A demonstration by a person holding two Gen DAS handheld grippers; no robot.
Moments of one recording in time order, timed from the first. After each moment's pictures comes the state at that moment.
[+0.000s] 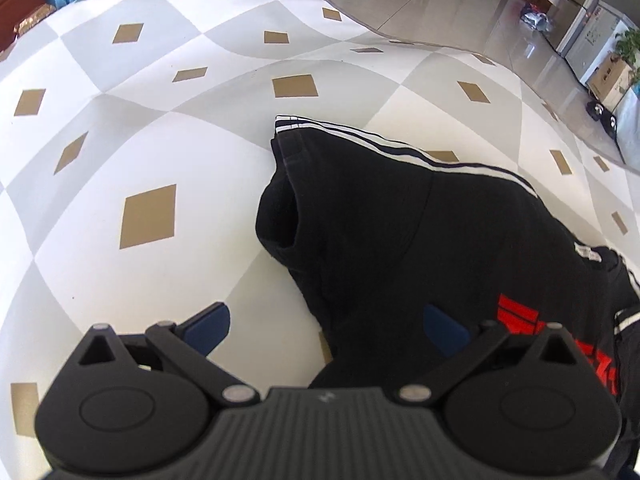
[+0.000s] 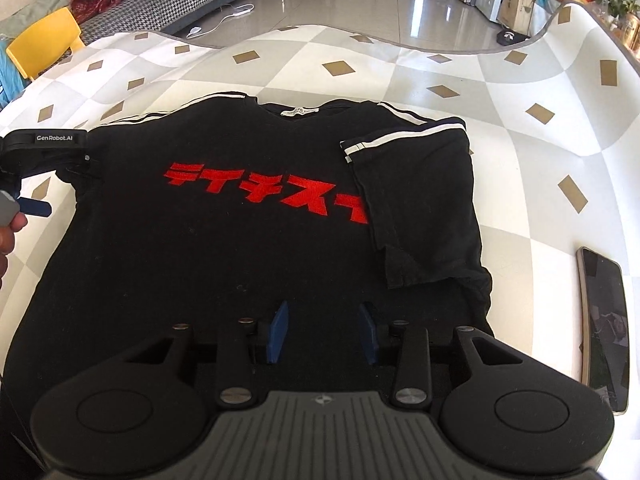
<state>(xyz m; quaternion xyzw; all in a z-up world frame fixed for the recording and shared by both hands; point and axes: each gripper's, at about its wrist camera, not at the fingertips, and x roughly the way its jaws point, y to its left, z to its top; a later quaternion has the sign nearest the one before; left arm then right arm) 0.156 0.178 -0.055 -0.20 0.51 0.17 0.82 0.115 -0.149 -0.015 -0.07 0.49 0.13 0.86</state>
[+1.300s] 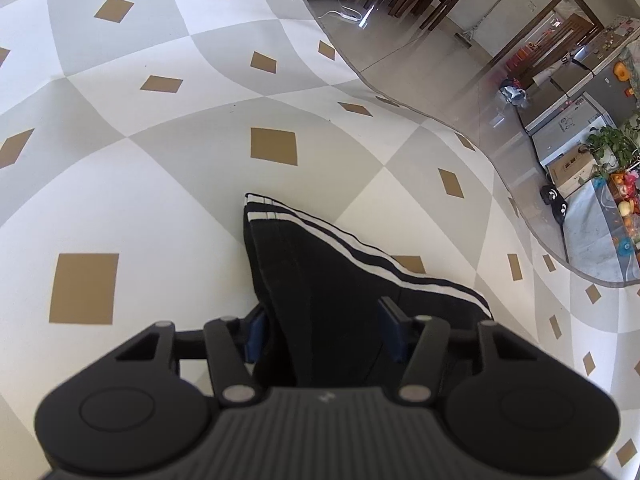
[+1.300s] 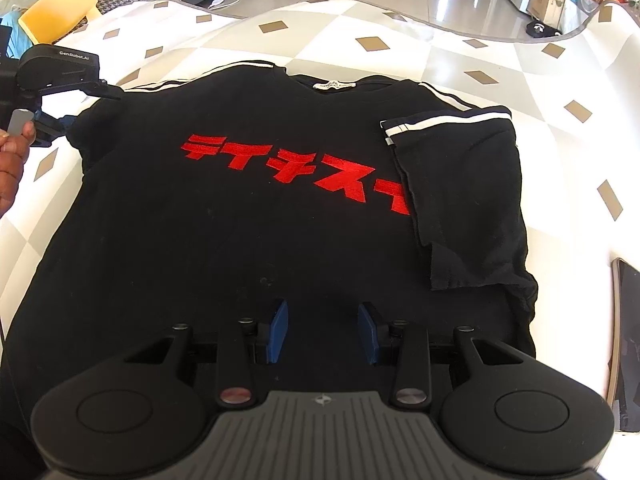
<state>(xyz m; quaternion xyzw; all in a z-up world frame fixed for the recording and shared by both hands) 0.197 0.228 -0.058 -0.33 0.43 0.13 0.83 0.123 -0.128 -0.034 -0.09 0.52 0.15 0.84</state>
